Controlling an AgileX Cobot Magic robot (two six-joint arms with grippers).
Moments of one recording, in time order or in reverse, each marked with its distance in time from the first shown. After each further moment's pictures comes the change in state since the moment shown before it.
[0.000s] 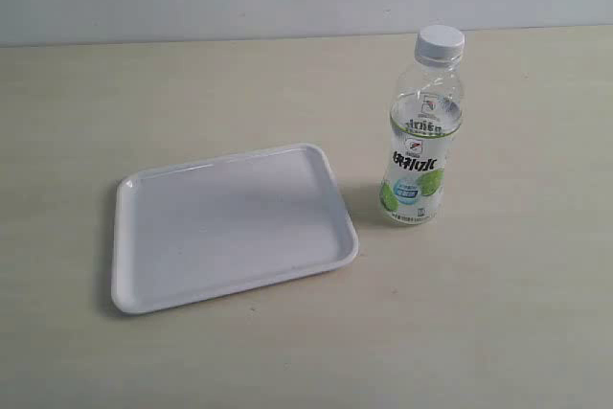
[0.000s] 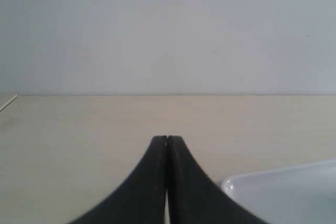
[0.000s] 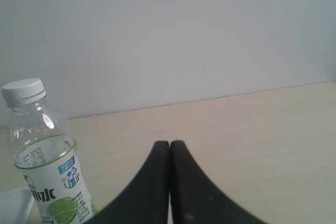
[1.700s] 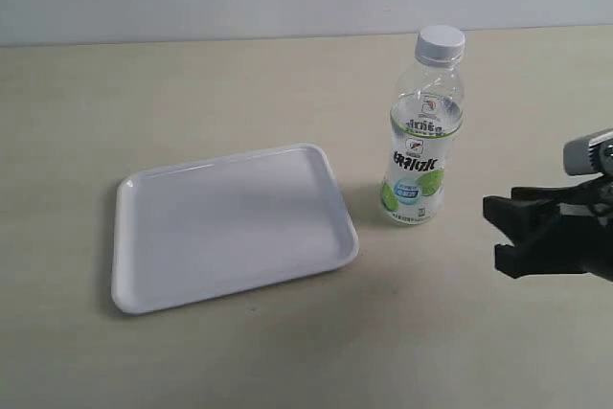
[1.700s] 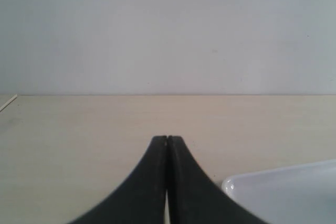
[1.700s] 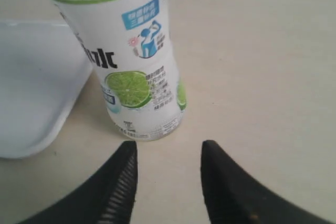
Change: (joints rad) left arm 0.000 0.000 0.000 0.000 0.000 0.000; right arm 0.000 1.504 -0.147 -0.556 -0.917 0.164
